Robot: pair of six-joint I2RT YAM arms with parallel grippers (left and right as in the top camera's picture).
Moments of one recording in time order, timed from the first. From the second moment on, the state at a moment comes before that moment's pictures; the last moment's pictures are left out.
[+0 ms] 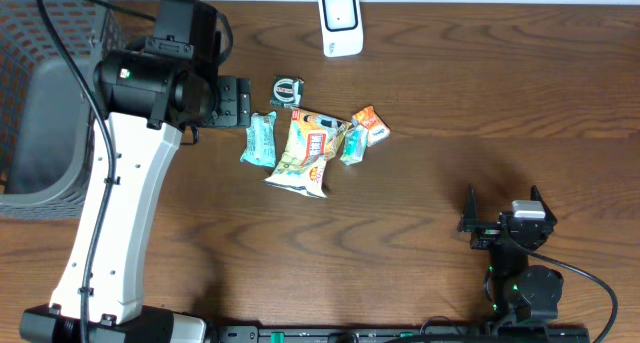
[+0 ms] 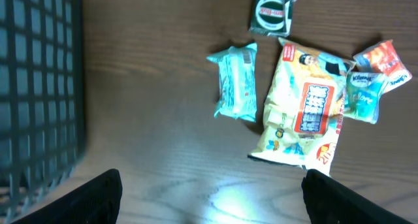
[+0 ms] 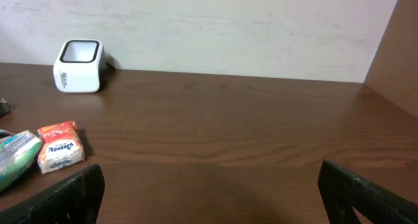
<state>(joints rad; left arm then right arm) -0.21 1.58 1.82 -1.40 -0.09 -0.21 0.00 0.01 0.01 -0.07 0.06 -0.06</state>
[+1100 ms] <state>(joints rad) 0.02 1.58 1.82 -1.54 0.00 -0.39 0.00 0.01 0.01 0.04 -0.43 0.44</state>
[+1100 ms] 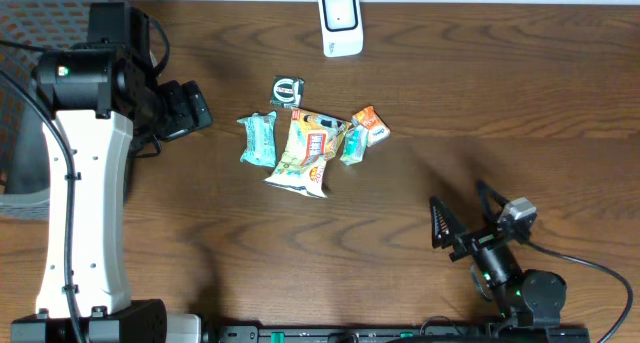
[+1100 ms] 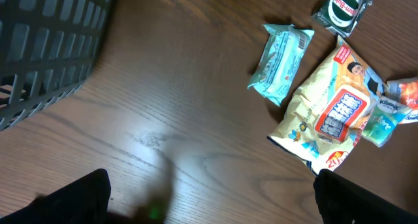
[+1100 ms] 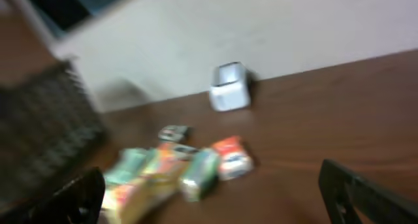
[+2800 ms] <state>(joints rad) 0.02 1.58 1.82 -1.54 0.01 -0.39 0.54 1.21 1.33 -0.69 -0.26 -0.02</state>
